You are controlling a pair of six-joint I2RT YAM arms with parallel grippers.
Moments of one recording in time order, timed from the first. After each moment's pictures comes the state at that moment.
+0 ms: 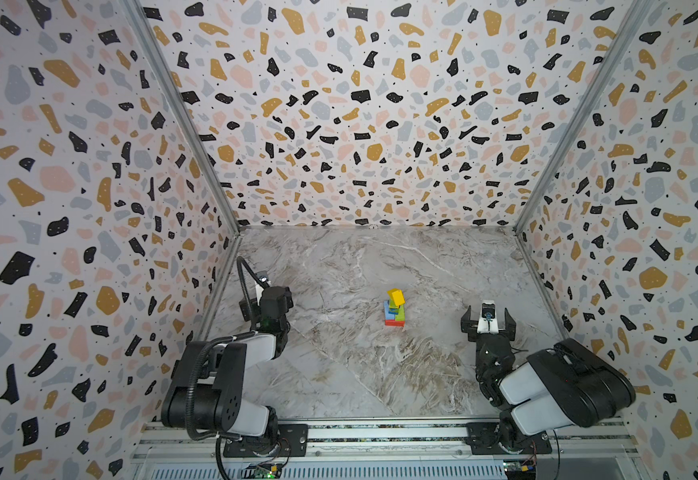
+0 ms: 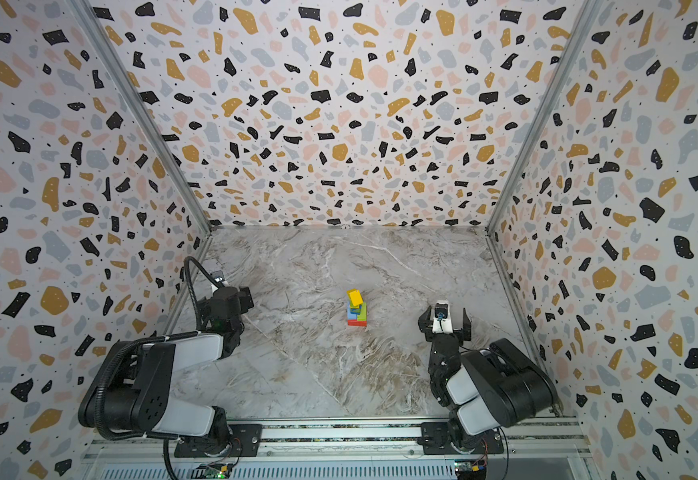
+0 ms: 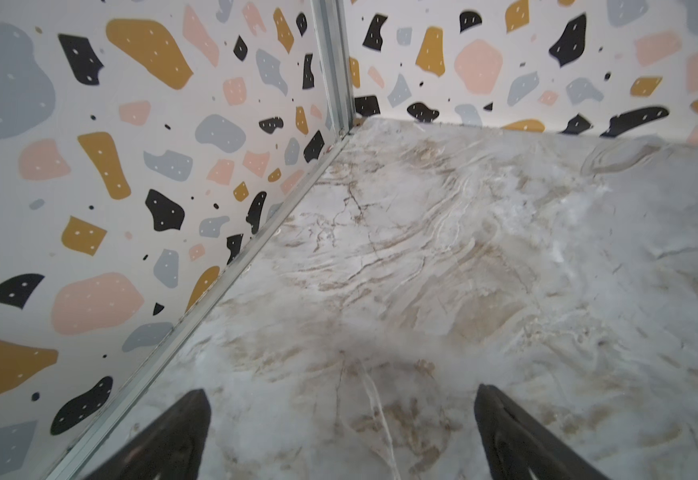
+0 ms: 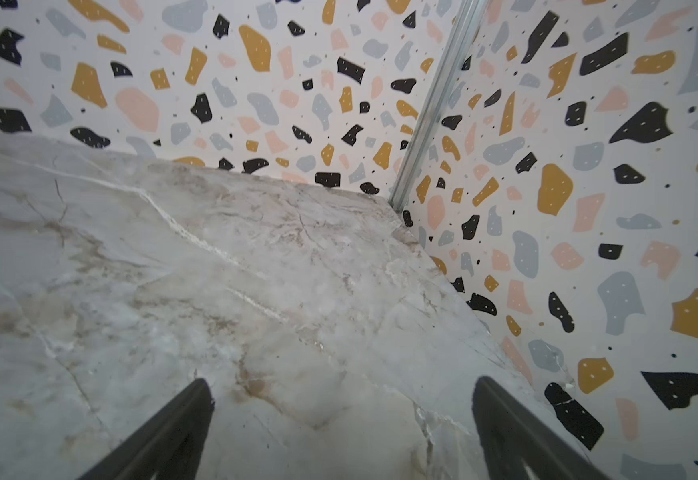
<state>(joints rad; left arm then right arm) -0.06 1.46 0.43 0.62 -0.55 -0.09 0.39 1.53 0.00 1.43 0.64 -0.23</state>
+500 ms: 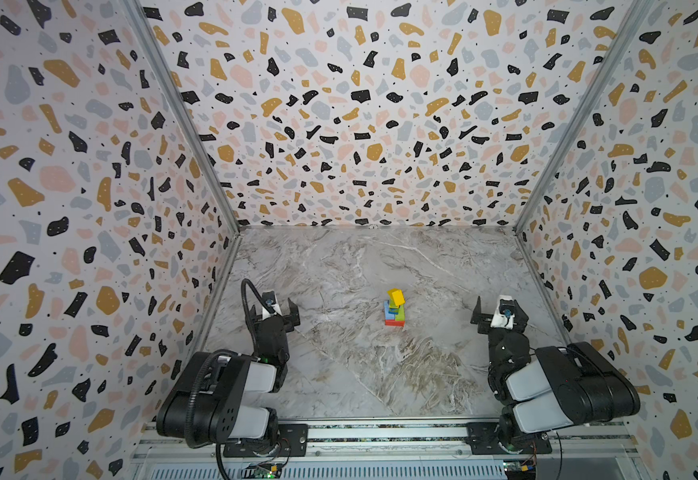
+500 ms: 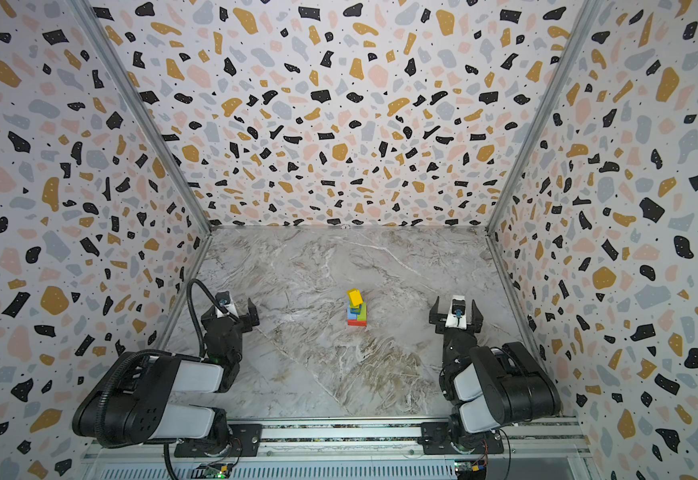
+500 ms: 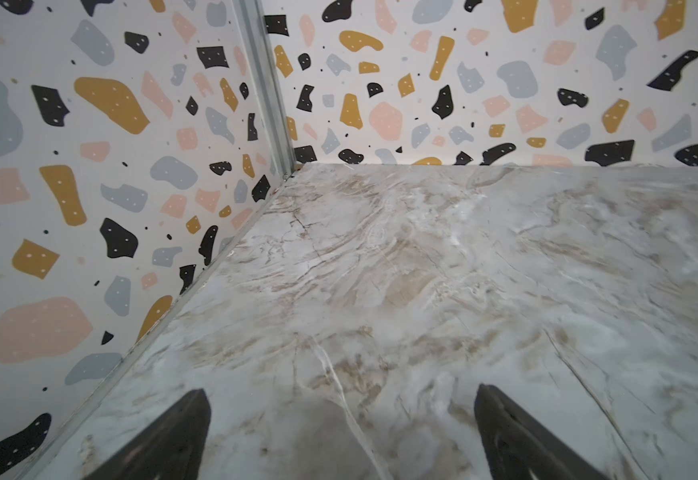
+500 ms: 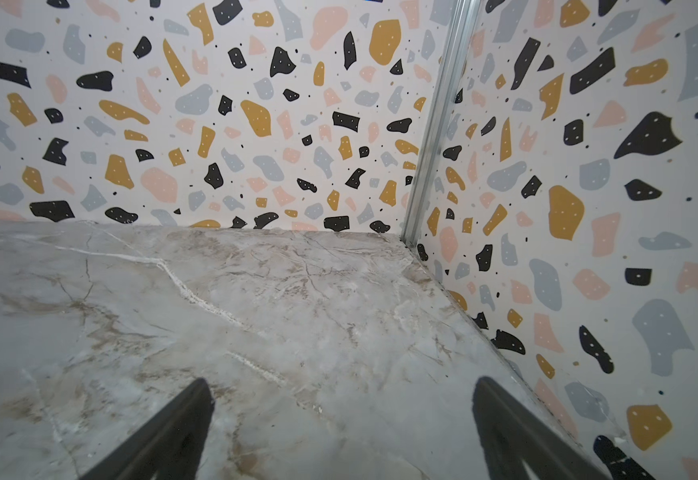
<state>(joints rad) -0.13 1.41 0.11 1.08 -0.42 0.02 0.14 1.50 0.00 1.53 0.29 -0.13</state>
